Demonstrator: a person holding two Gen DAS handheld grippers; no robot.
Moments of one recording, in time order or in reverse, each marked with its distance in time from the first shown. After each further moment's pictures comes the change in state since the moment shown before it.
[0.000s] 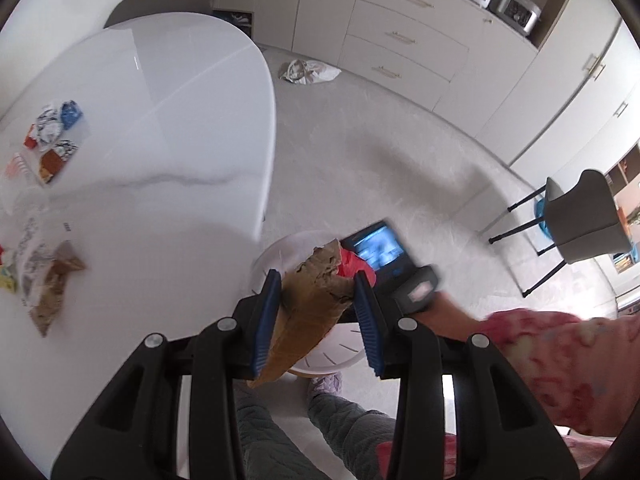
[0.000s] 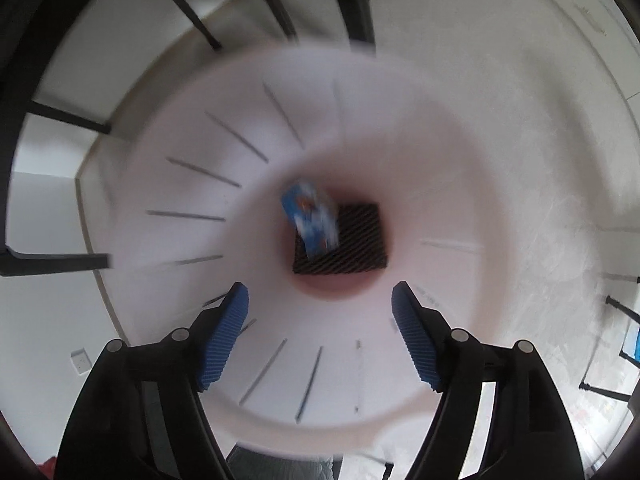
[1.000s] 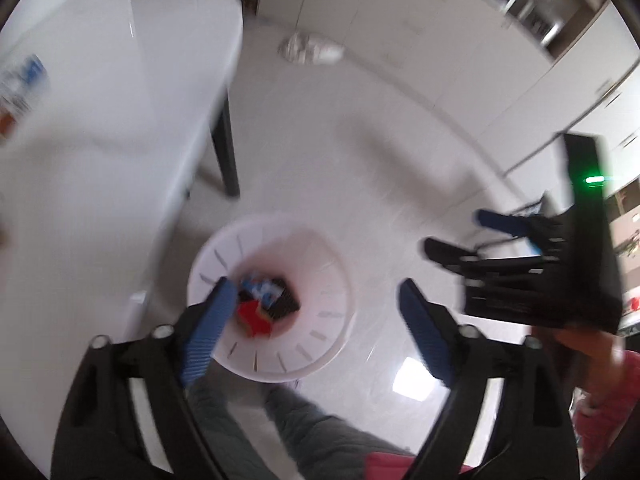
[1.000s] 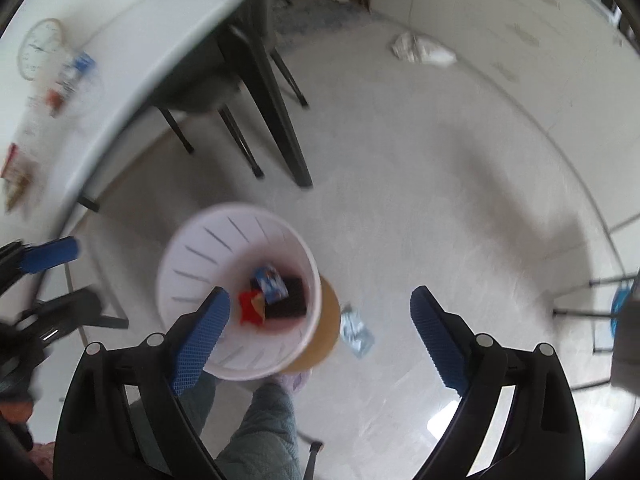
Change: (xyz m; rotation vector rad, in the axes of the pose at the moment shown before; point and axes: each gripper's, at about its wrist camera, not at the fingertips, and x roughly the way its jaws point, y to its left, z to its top) left arm 0.027 -0.033 0.019 -0.123 0.002 -0.059; right arm -0.207 -0.015 -0.025 0.019 -0.336 -0.128
